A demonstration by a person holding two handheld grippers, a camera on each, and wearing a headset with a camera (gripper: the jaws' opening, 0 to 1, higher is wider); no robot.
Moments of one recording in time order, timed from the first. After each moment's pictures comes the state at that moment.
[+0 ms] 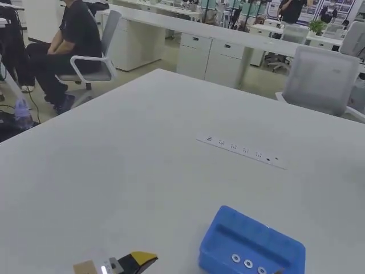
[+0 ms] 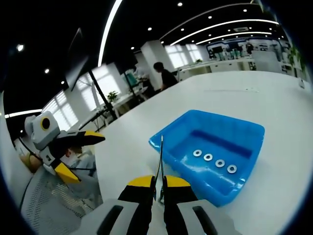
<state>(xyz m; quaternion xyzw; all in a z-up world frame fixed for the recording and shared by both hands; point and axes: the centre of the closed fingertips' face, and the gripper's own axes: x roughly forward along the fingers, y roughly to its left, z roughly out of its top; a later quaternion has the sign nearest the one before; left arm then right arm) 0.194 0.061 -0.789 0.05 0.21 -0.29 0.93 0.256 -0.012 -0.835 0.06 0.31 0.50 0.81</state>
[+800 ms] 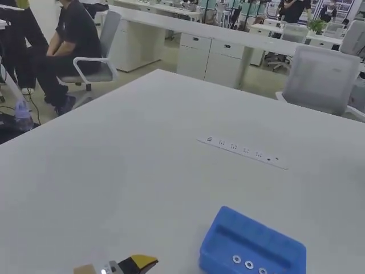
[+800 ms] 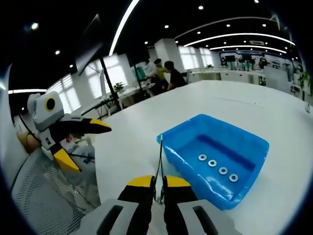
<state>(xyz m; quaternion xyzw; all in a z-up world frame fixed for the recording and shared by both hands) 0.193 0.060 -0.791 0.05 0.21 -0.29 0.93 0.248 -0.006 -0.834 -0.02 0.28 0.52 0.81</state>
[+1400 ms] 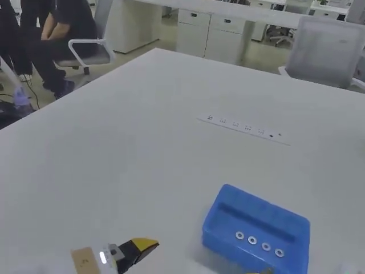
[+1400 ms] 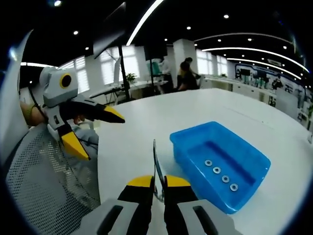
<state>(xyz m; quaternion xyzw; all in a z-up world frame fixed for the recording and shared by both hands) 0.192 0.060 -0.798 0.06 0.23 -0.30 0.93 0.233 -0.003 -0.835 -0.10 0.24 0.56 0.79</state>
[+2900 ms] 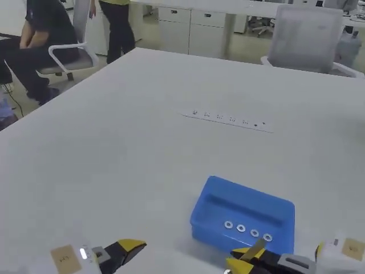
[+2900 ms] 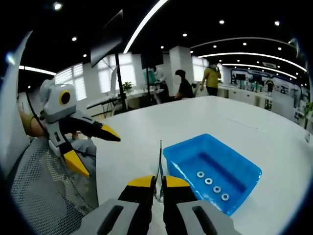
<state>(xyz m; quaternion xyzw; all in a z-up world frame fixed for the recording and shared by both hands) 0.193 0.062 -0.804 0.05 0.24 -0.29 0.92 0.252 -0.004 -0.802 -0.06 0.20 0.55 0.81</state>
